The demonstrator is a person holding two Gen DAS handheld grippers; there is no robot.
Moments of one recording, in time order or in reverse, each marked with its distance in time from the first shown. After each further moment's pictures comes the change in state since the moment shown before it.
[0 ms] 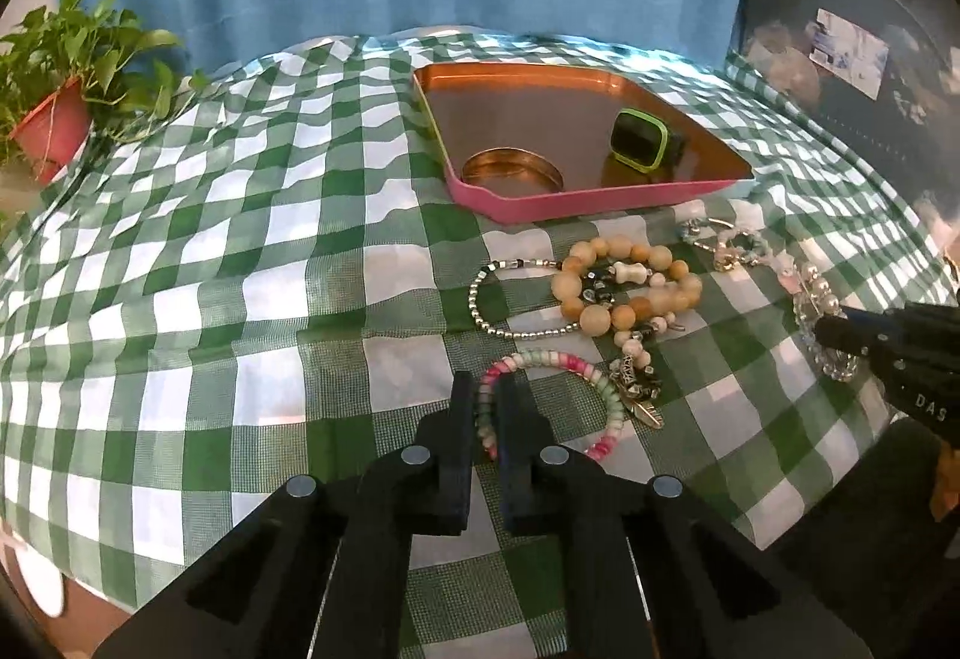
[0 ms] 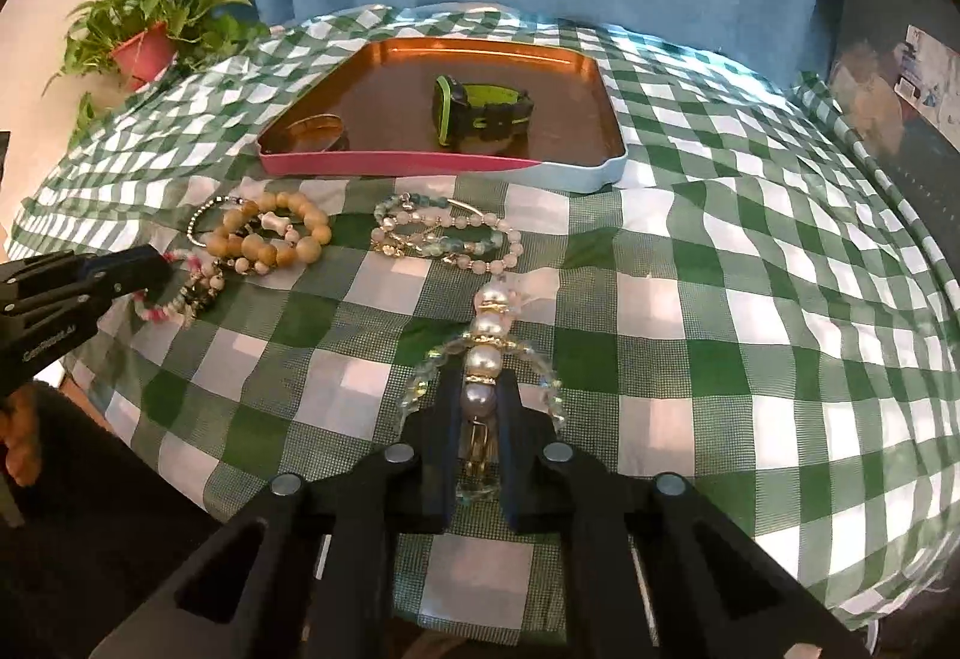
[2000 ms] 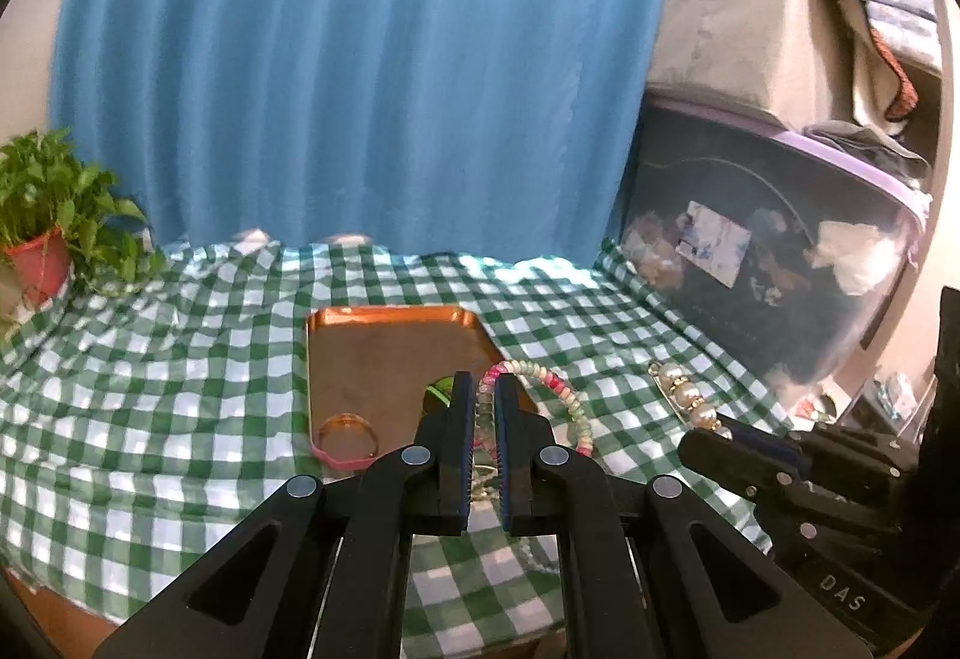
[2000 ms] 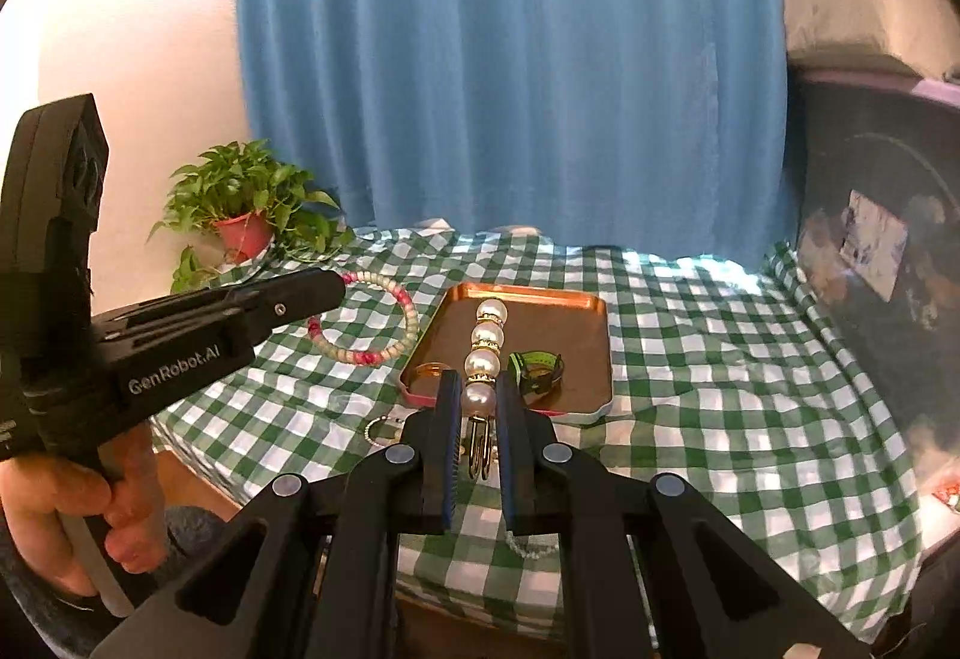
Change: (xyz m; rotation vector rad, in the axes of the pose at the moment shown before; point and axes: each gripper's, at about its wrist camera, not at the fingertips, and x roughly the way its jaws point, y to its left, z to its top) left arm -0.163 -0.080 0.102 -0.045 -0.334 -0.189; right arm -0.192 0.020 0.056 0.003 -0.369 0.094
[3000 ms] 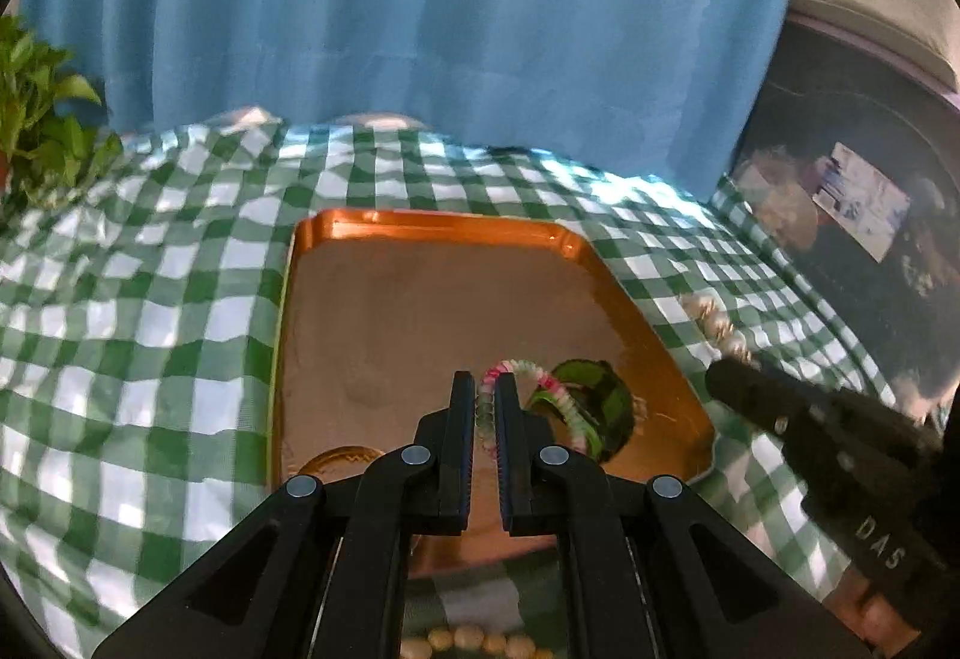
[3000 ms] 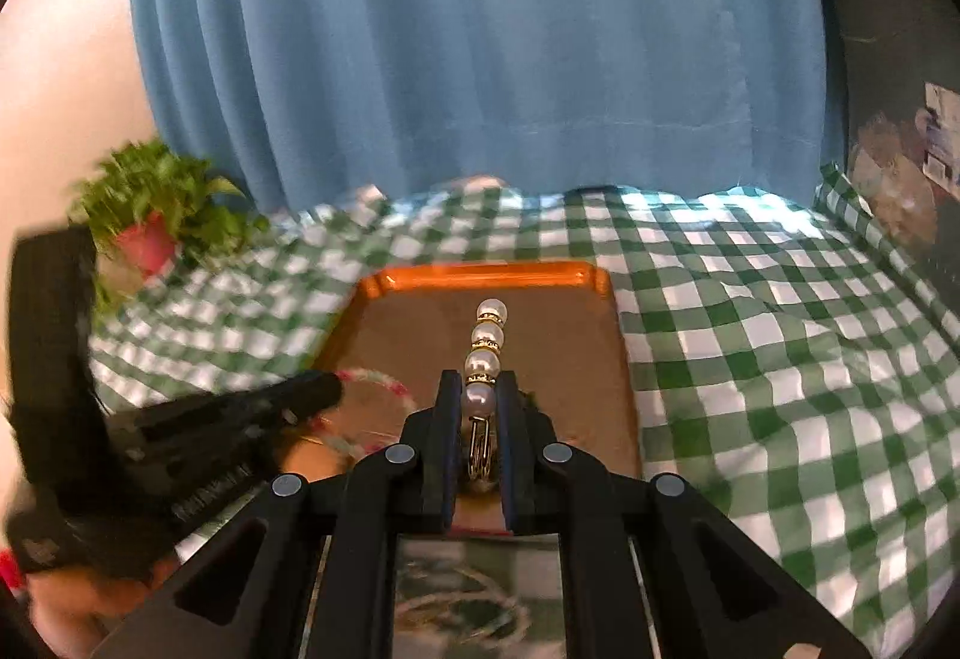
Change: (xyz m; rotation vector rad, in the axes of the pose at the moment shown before) left arm 0.224 0.078 -0.029 -0.100 0.189 0.077; right arm 0.218 -0.071 0.001 0.115 0.088 -0.012
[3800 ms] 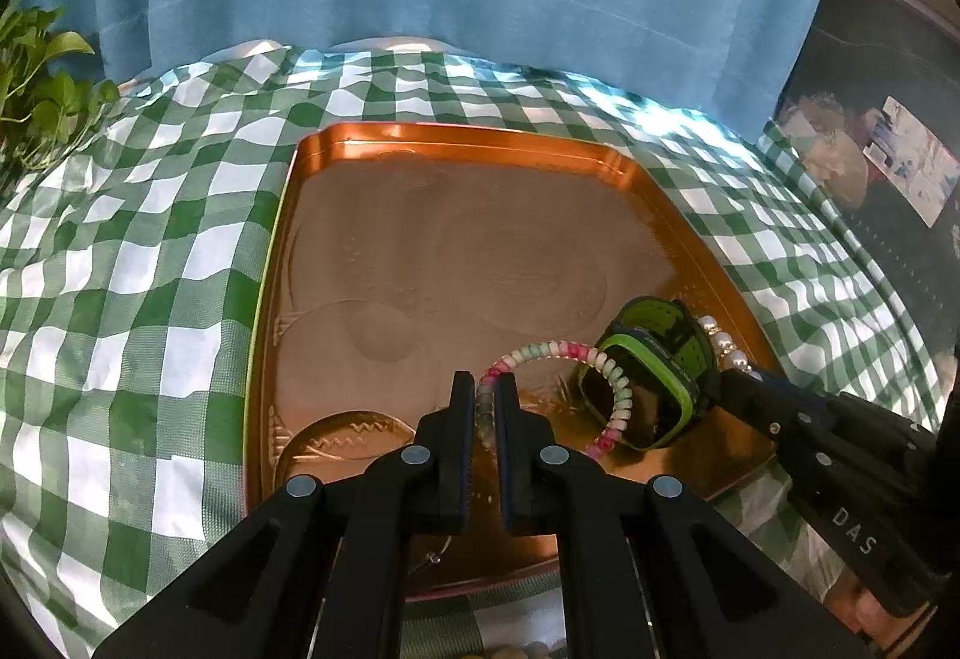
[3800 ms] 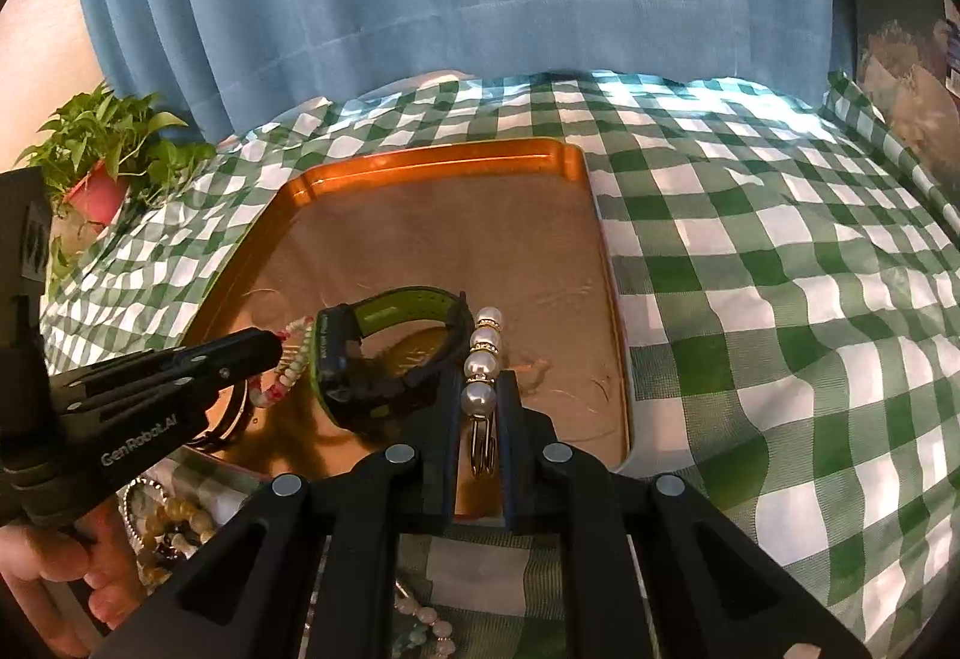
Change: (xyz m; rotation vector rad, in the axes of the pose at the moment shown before) left arm 0.042 0.008 -0.015 0.010 0.131 0.076; right arm 0.057 -0.032 -0.030 0.064 0.169 -0.028
